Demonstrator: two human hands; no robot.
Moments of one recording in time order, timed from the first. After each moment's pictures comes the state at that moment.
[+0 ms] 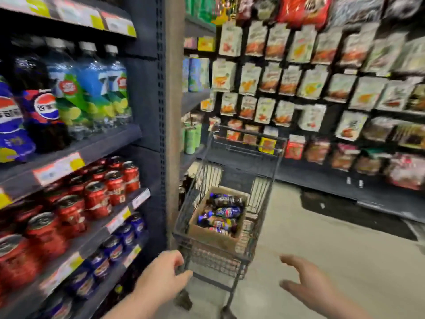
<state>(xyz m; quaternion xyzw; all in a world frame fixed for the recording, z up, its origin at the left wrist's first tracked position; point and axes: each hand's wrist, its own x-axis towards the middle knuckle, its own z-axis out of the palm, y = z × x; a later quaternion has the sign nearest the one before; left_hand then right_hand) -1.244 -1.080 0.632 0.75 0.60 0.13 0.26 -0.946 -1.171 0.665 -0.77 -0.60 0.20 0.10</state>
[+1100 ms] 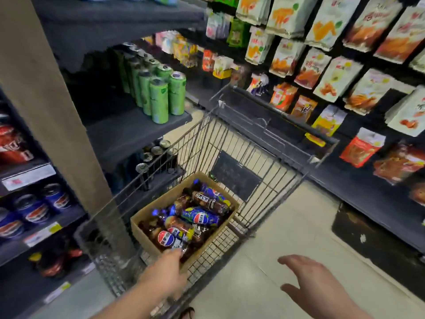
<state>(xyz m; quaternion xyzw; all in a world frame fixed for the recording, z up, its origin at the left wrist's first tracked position) -0.895 -0.835 0.522 0.58 0.73 0.00 0.36 -0.617 -0.826 0.624 -0.62 -0.76 0.17 -0.14</state>
